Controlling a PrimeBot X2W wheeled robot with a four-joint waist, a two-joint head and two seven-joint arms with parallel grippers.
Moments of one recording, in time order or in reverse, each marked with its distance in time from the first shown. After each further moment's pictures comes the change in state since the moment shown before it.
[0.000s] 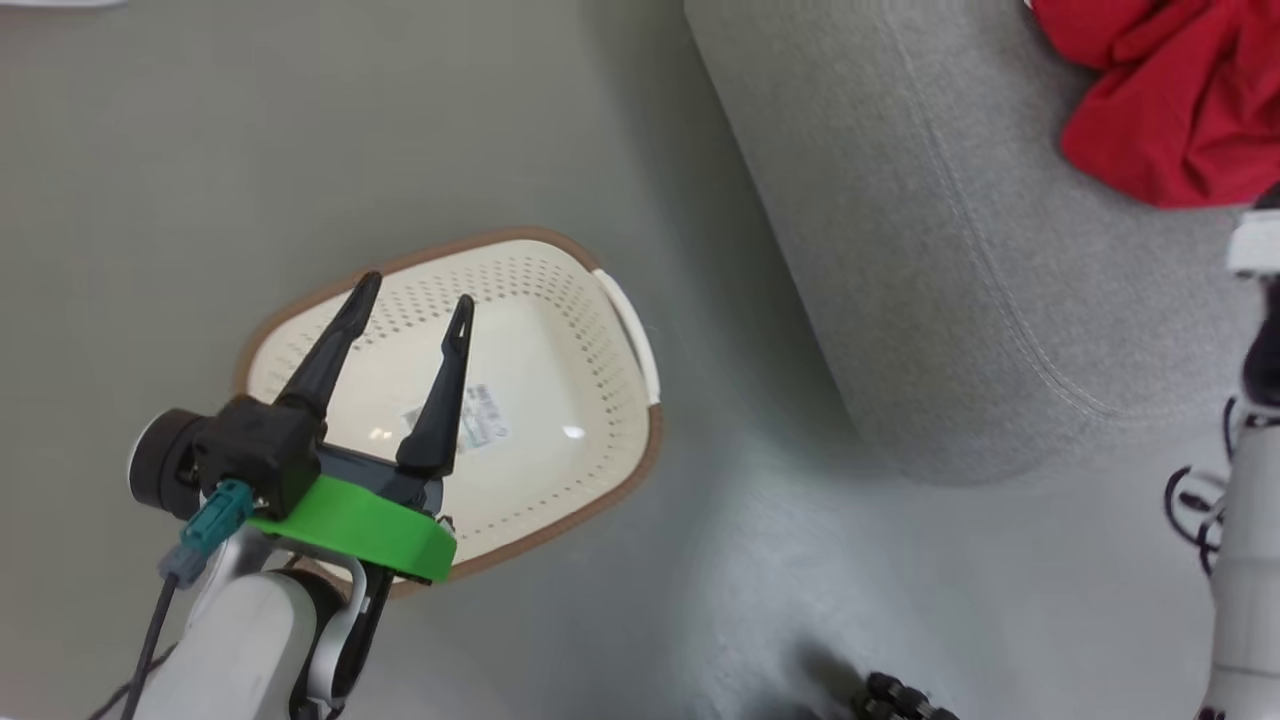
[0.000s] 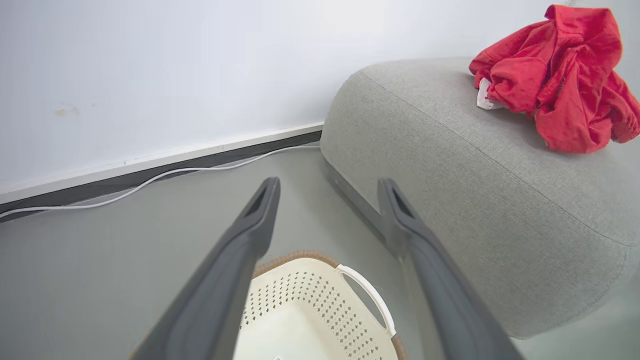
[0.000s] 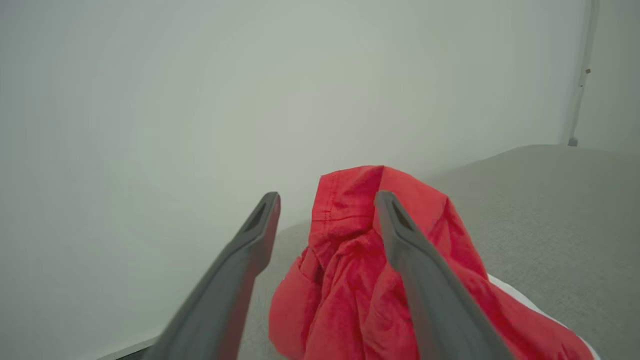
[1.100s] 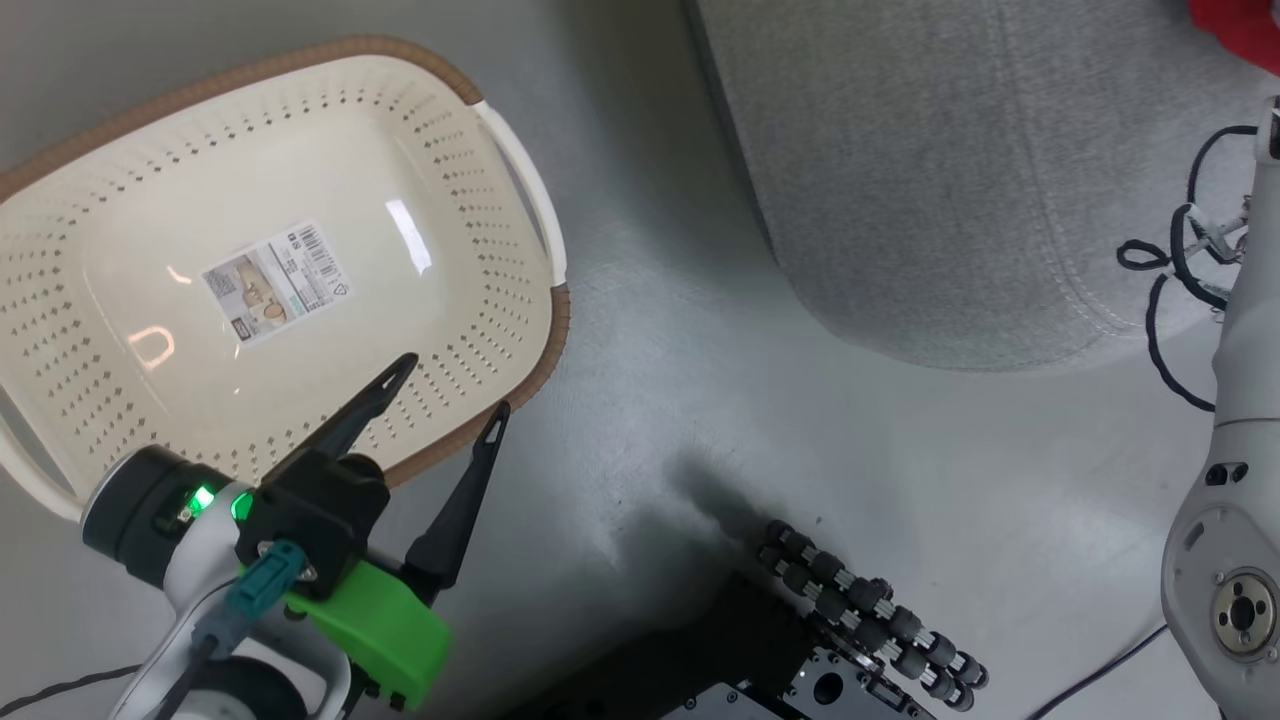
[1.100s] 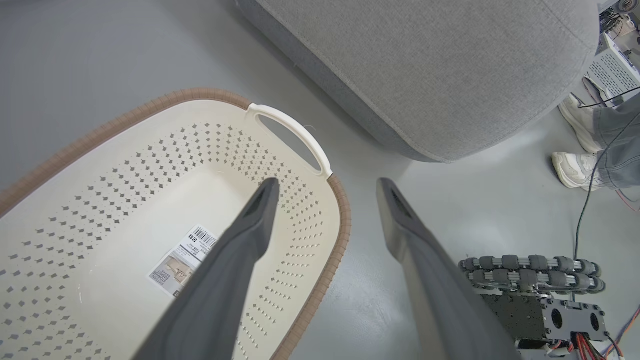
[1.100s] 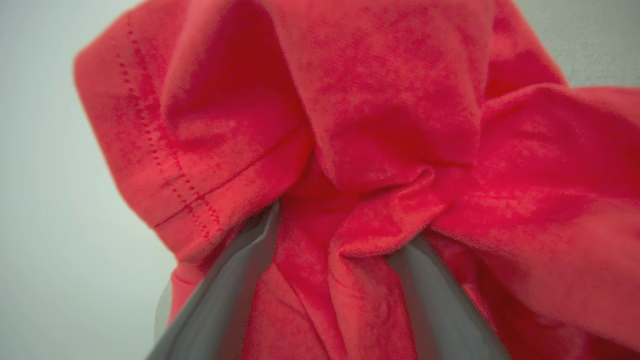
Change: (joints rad) left arm 0.089 0.230 -0.072 -0.430 0.095 0.048 0.467; right arm -0.473 0.013 -0.036 0.395 0.406 -0.078 0.000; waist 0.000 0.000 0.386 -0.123
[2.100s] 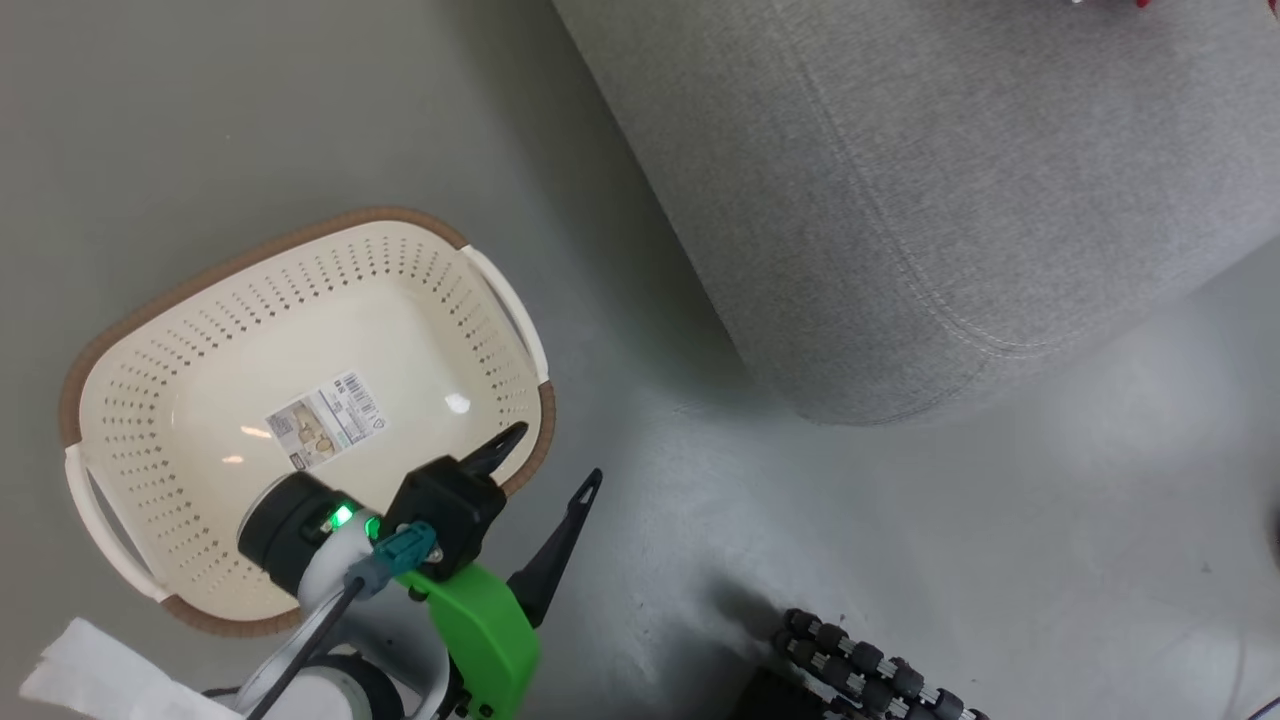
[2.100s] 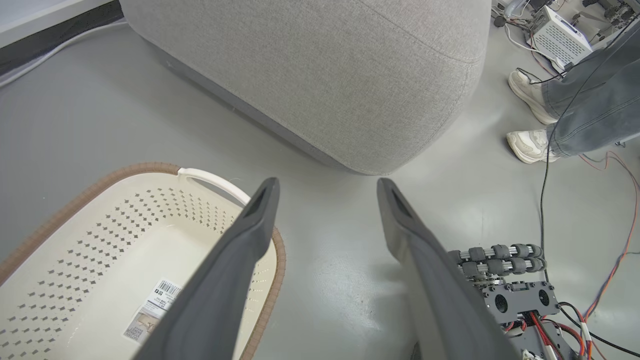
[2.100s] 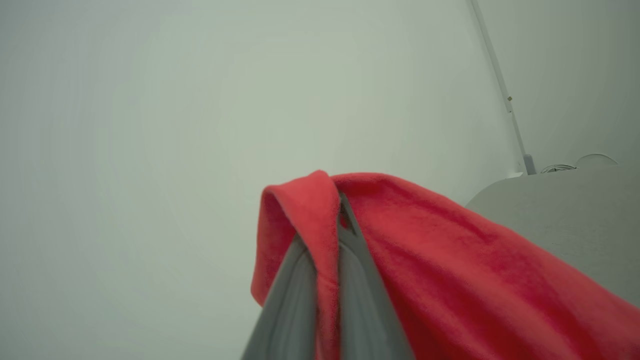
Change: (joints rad) left arm -0.100 -0.087 -0.208 0.228 -0.110 -0.026 -0.041; right arm 0.146 -0.219 0.129 -0.311 0.118 -0.097 0.004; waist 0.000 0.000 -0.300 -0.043
